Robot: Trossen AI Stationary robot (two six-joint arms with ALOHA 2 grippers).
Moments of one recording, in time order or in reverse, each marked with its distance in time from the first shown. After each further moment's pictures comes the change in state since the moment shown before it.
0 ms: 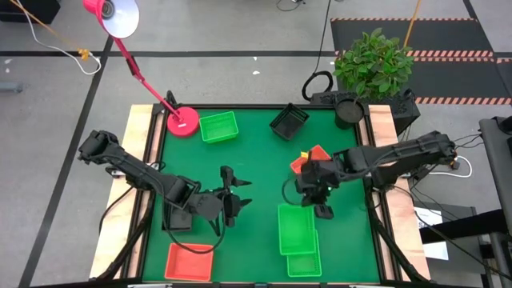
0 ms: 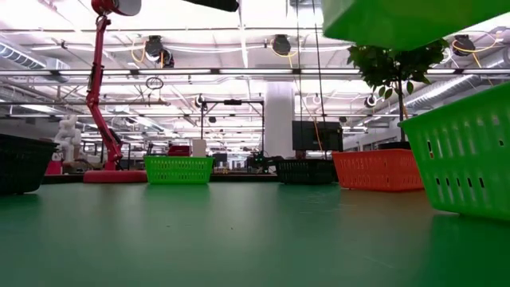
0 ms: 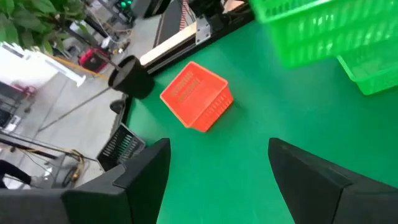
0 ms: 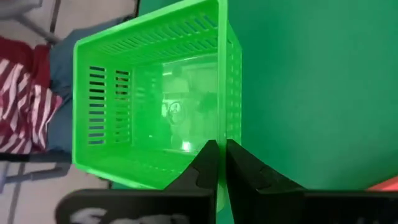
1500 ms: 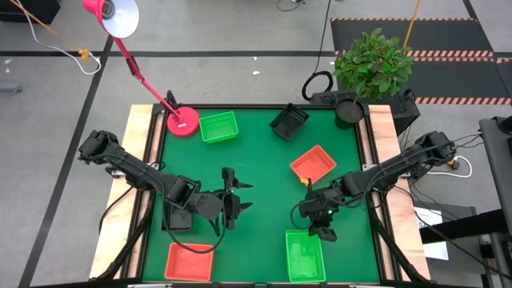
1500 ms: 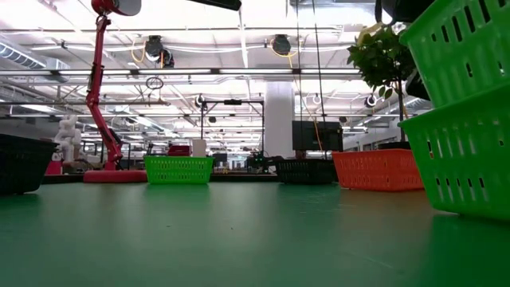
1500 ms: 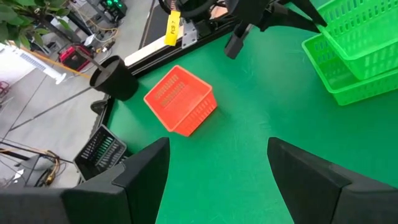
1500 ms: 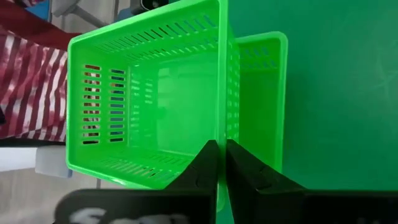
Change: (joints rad) left arm 0.006 0.001 0.000 0.010 0.065 -0.045; right arm 0.173 0.004 -0.466 0.588 -0.155 0.326
